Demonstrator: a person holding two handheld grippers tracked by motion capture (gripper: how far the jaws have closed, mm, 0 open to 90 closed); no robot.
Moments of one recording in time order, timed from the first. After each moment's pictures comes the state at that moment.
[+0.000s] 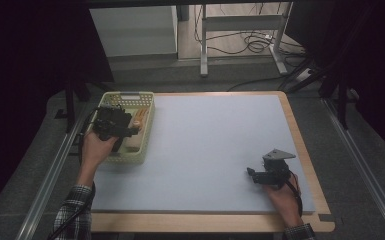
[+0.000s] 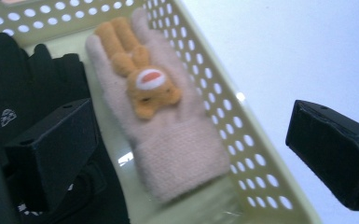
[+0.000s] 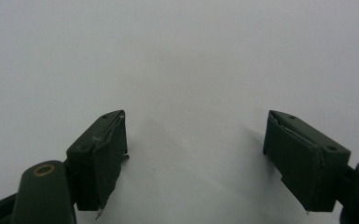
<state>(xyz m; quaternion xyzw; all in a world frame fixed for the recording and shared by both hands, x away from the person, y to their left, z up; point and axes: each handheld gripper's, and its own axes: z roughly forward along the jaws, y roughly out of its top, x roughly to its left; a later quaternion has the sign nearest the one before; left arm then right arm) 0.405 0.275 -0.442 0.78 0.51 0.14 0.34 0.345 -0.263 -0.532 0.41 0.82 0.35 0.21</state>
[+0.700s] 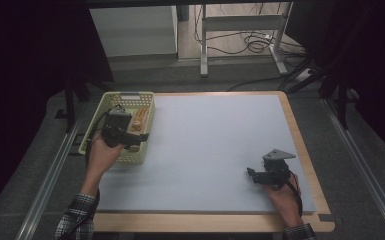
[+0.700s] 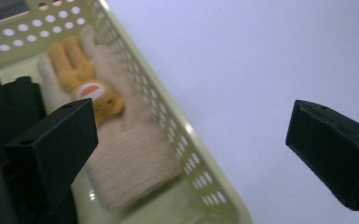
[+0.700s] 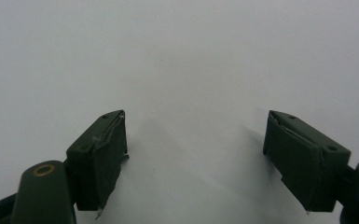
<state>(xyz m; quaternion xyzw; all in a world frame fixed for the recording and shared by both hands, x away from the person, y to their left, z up) 0.382 0.240 -0.440 0.80 0.46 0.15 0.36 0.345 -0.263 -0.532 0.41 0.82 0.35 0.21</state>
